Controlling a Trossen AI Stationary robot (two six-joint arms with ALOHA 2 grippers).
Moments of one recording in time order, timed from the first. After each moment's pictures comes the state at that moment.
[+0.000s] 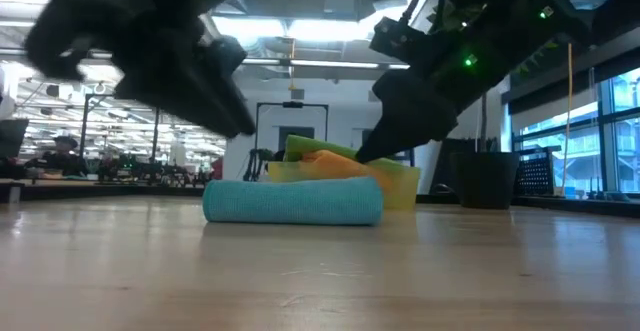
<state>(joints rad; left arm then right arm) -0.41 1.55 0.77 0.00 -0.35 -0.02 0.33 1.80 0.92 0.02 0.72 0.38</state>
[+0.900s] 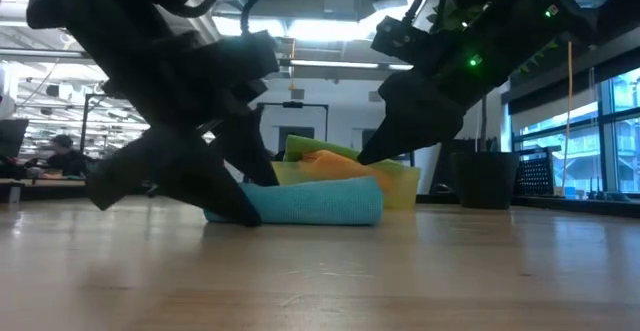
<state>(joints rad) -0.43 1.87 0.94 -0.14 -0.61 0.01 0.34 1.80 0.91 0.01 0.71 0.36</state>
